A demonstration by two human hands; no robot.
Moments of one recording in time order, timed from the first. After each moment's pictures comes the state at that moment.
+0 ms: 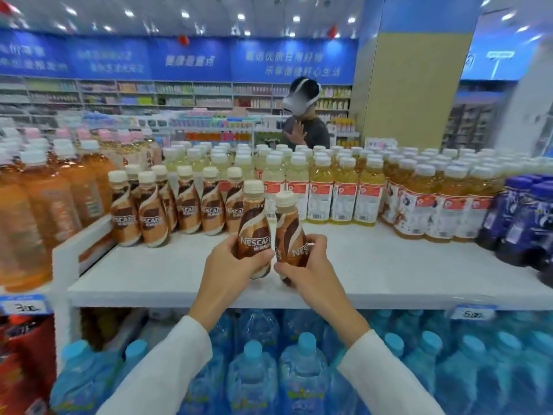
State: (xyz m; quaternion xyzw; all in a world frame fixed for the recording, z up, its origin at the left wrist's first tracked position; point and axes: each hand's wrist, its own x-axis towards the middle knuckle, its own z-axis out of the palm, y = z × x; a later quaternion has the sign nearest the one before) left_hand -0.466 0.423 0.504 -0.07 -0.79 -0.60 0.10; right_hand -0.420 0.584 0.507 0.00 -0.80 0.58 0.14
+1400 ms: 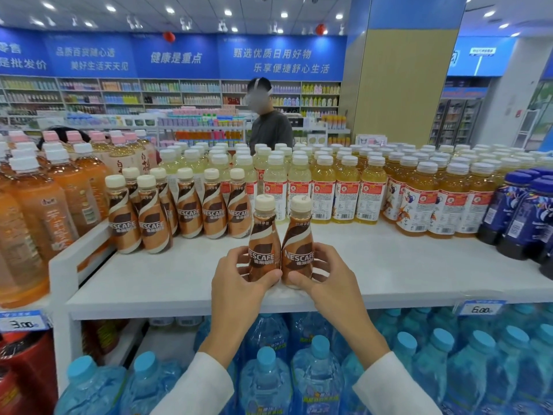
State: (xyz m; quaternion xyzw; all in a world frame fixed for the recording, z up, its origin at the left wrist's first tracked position) left_hand -0.466 0.422 0.470 -0.07 -0.80 -0.57 0.16; right_hand -0.422 0.587 0.482 -0.04 -0.81 0.55 0.22
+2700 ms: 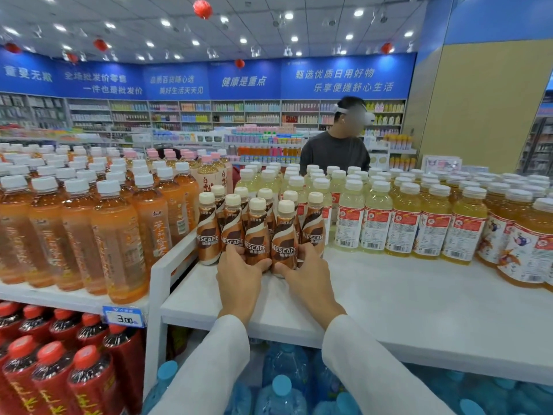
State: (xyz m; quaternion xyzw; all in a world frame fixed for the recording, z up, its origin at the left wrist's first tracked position) left_hand -0.560 0.315 0.486 0.11 -0.80 -0.52 0.27; right_hand -0.557 0.451 0.486 0.02 -0.84 0.51 0.18
